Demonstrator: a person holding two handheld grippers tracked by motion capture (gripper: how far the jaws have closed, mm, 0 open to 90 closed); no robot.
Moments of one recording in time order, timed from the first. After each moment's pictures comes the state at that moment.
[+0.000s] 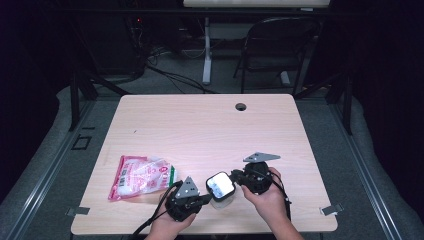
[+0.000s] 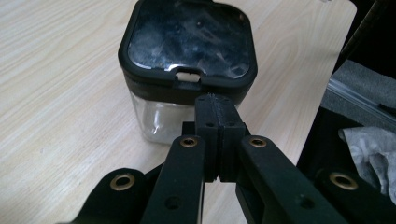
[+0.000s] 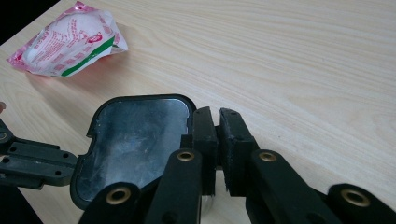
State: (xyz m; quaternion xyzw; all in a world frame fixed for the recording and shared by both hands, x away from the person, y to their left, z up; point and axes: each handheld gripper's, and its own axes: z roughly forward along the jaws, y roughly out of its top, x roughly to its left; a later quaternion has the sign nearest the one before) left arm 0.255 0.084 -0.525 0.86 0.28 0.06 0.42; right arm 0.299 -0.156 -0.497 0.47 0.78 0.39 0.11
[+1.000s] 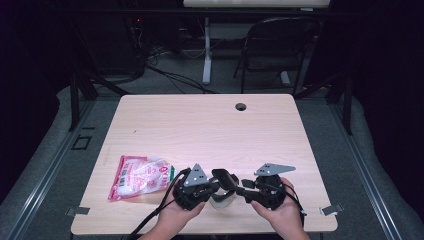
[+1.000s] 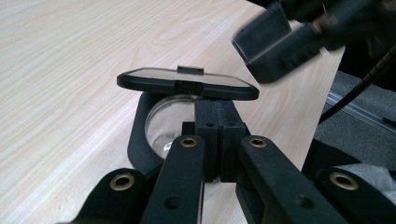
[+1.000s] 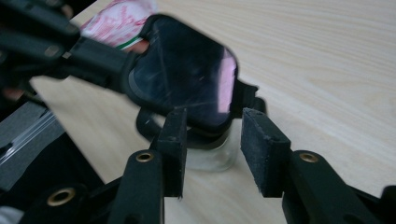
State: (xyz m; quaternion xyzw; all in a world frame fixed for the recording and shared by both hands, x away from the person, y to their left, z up) left arm 0.268 0.059 -0.482 0.86 0.26 0.08 0.44; right arm 0.258 -0.180 -0.484 0.41 0.81 0.41 0.08
